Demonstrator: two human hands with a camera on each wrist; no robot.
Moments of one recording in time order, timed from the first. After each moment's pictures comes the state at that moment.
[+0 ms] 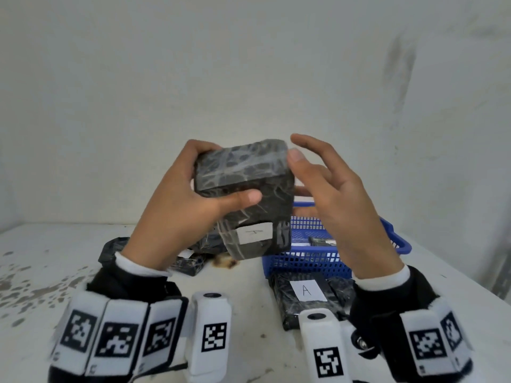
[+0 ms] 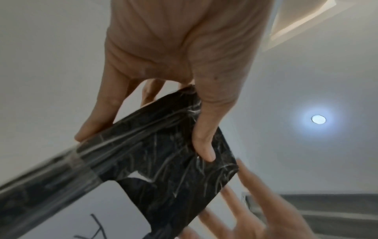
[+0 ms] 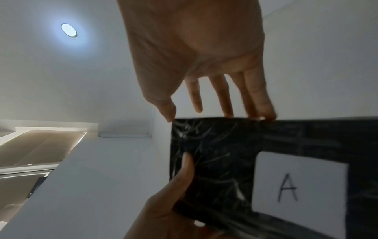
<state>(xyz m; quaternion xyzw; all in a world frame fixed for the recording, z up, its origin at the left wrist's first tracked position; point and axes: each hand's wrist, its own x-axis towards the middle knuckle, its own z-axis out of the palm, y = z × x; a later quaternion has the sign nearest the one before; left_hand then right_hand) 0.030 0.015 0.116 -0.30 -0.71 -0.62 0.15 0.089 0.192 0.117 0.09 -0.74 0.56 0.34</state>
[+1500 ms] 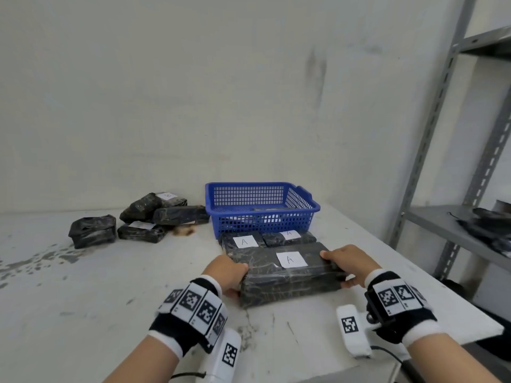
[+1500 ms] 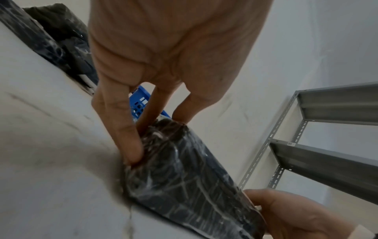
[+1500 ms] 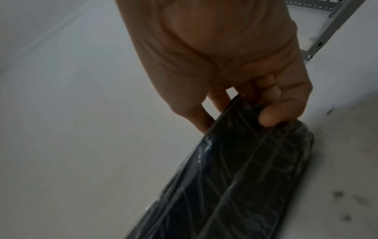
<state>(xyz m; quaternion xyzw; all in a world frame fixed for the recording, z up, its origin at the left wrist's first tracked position) 0.094 0.109 -0.015 -0.16 -0.88 -0.40 -0.21 0.215 0.336 0.001 -0.39 -0.78 0.48 0.10</state>
